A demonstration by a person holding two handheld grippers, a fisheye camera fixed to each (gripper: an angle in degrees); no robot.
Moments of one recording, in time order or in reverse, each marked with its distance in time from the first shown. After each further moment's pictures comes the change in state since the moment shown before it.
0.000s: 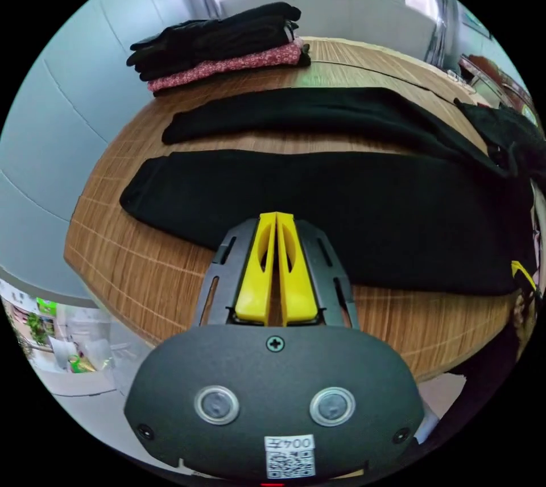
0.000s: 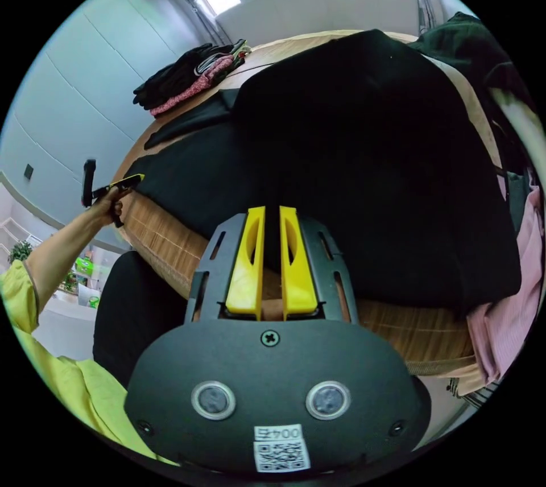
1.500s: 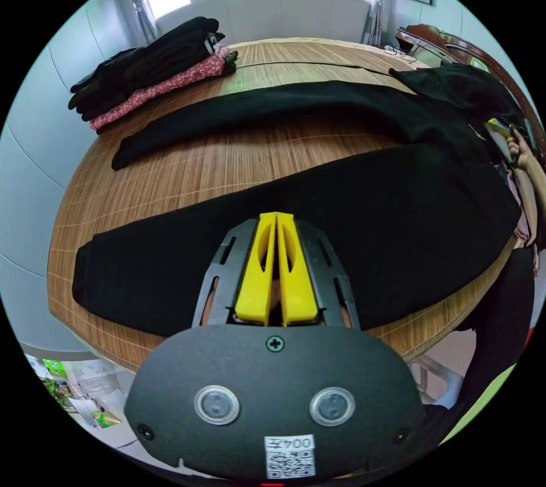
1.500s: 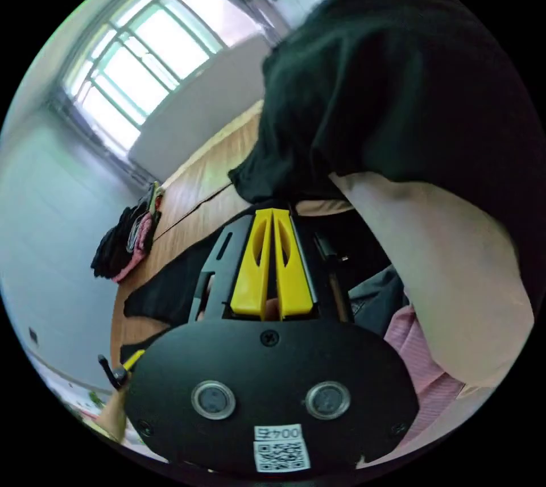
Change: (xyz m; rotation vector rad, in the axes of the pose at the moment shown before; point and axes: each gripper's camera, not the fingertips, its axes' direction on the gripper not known) left arm 0.011 -0.002 -0.017 0.023 0.126 0.248; right arm 0.253 -0.144 -0.144 0.402 0.115 0.558
